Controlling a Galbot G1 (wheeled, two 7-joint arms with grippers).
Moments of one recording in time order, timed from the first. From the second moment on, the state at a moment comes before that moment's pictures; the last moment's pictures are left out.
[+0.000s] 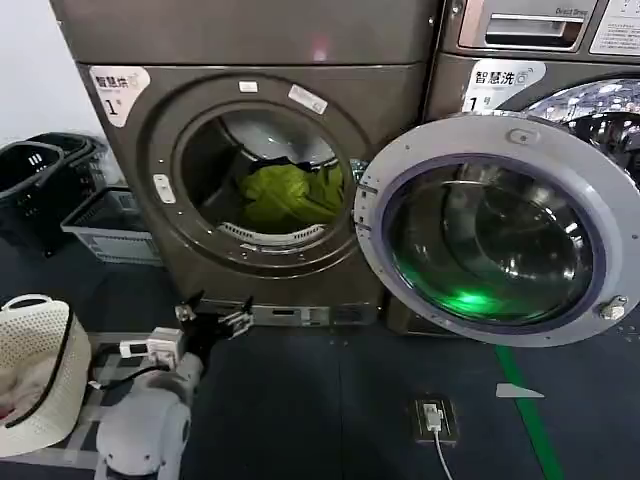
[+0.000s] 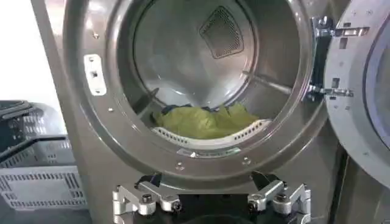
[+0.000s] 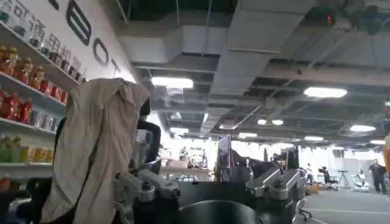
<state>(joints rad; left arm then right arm) 1.25 -1.48 -0.55 -2.22 0.02 0.74 0.08 -1.67 1.13 2.33 1.60 0.55 -0.14 0.10</state>
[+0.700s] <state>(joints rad) 1.24 -1.49 -0.53 -2.19 0.03 0.74 0.08 -1.68 1.14 2.32 1.61 0.55 -0.13 0.10</state>
